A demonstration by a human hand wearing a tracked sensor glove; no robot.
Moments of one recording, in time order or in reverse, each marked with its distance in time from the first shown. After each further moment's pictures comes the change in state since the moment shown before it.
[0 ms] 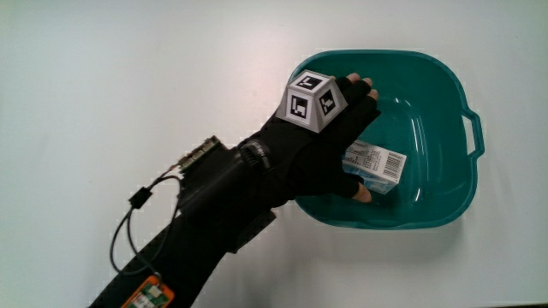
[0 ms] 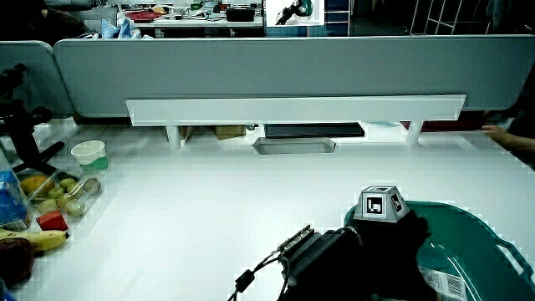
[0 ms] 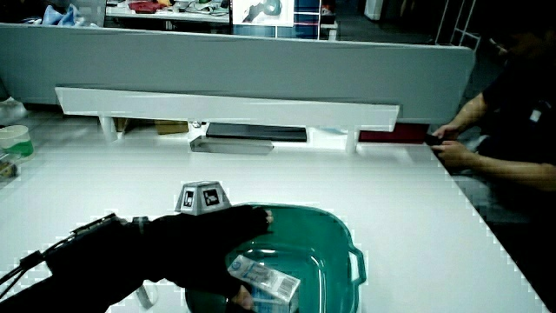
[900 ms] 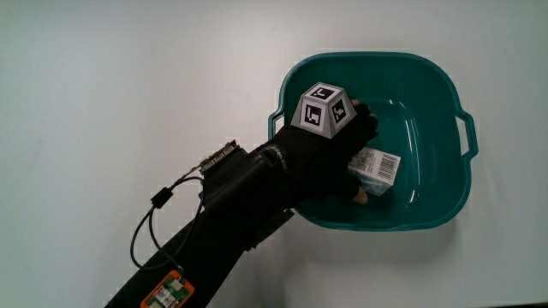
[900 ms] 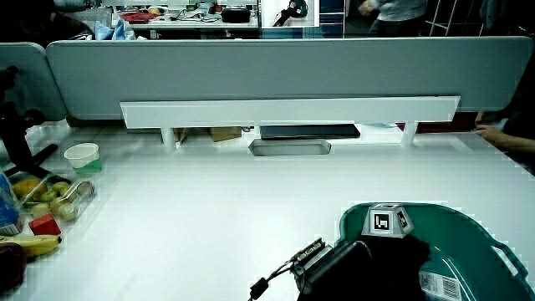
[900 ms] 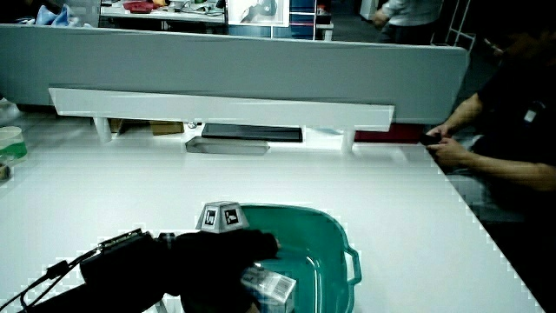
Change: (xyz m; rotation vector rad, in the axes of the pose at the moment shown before) arm -0.003 0.015 -0.017 -0.010 -0.041 -0.023
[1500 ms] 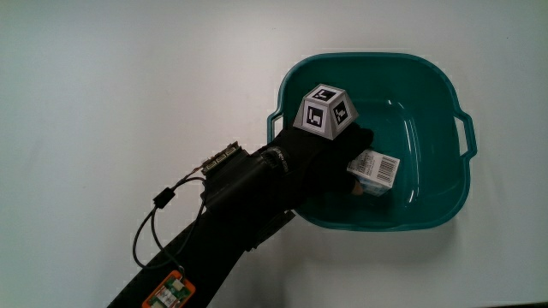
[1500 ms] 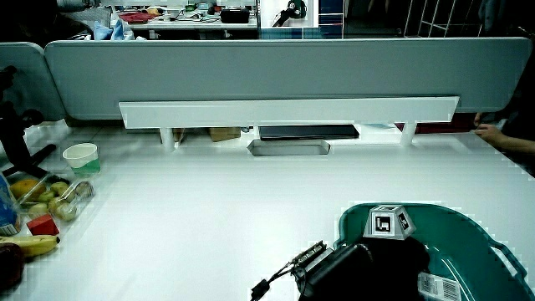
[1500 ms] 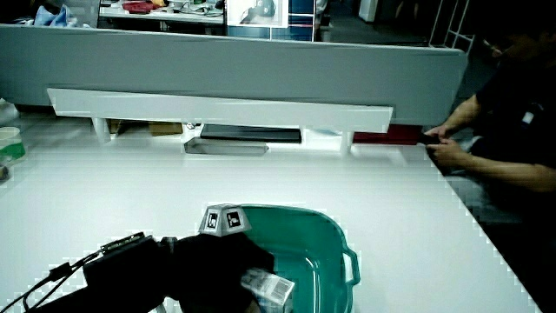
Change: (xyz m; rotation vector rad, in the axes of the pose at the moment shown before) arm 0.000 0.003 -0.002 0.012 -0.031 -0.024
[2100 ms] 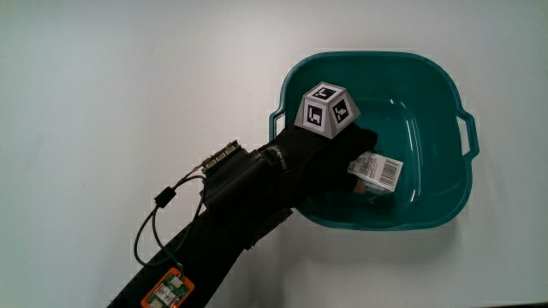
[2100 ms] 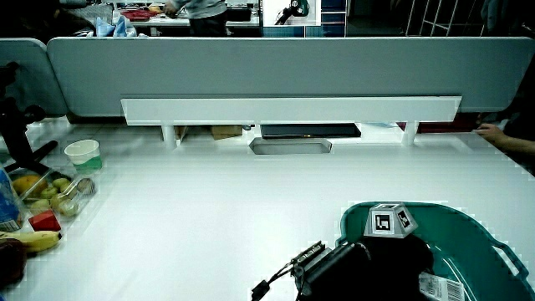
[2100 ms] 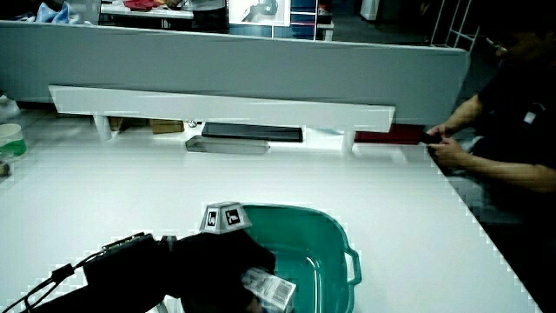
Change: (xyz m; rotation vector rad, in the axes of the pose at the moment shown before) arm 0.003 -0.002 0.002 0.046 -0.014 -0.068
